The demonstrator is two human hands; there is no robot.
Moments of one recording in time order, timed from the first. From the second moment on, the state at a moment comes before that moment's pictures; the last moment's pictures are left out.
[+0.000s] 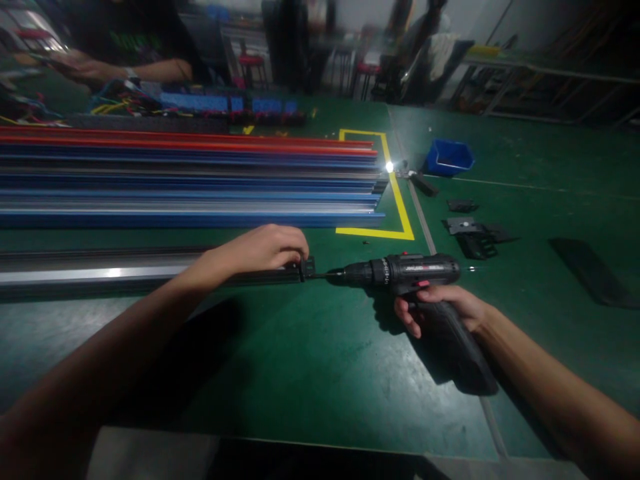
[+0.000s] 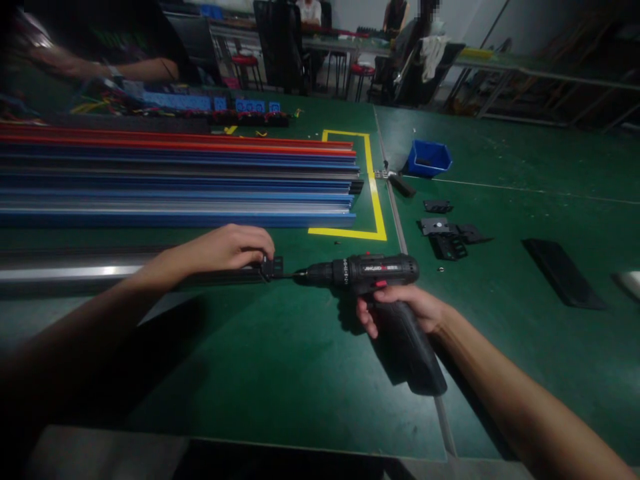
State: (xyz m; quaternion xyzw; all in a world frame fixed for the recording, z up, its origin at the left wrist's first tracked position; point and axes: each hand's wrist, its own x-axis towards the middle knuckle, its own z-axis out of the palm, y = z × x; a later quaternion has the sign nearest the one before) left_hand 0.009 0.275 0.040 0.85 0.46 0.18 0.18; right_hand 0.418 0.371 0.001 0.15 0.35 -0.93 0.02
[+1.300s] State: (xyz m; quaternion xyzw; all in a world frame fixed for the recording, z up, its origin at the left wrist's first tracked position) left_hand 0.011 0.273 0.043 0.85 0.46 0.19 0.20; right_hand 0.417 0.369 0.005 0.19 0.36 -0.91 0.01
